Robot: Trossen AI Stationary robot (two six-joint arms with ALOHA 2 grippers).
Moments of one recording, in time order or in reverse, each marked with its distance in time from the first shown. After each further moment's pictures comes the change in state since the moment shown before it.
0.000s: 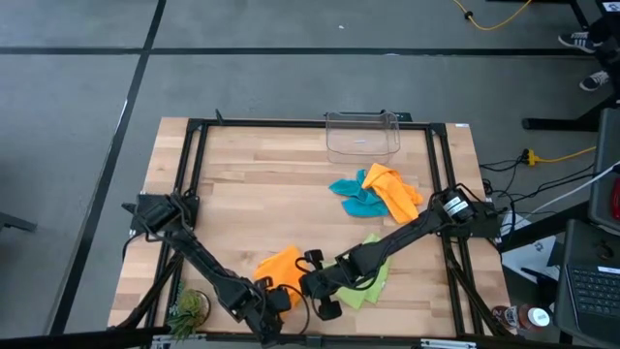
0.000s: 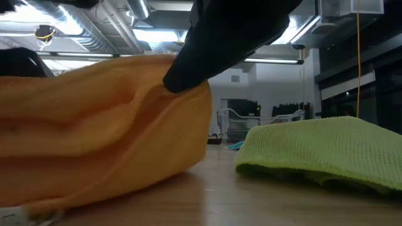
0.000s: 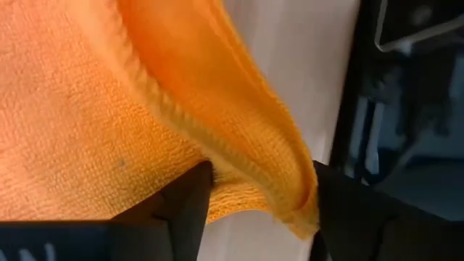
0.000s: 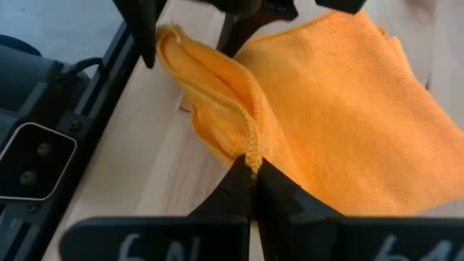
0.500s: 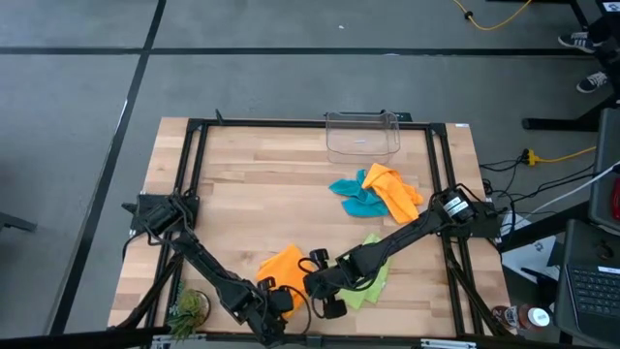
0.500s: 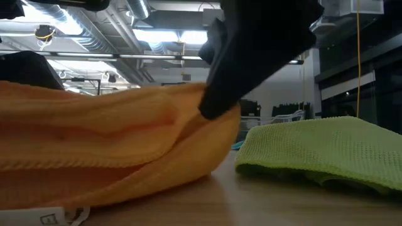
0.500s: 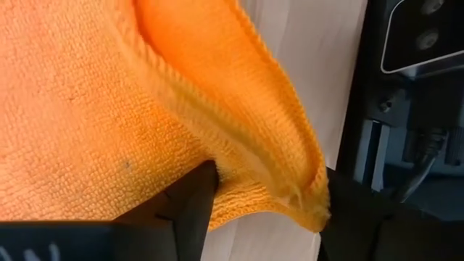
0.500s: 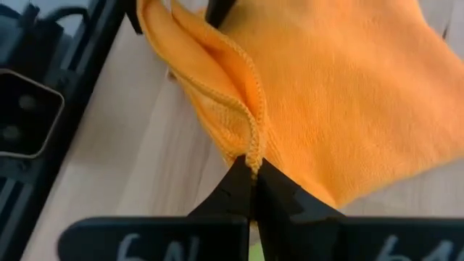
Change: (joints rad) left arm -0.003 0.063 0.008 -0.008 -0.025 -0.020; right arm 0.002 0.000 -0.001 -0.109 -0.010 0.025
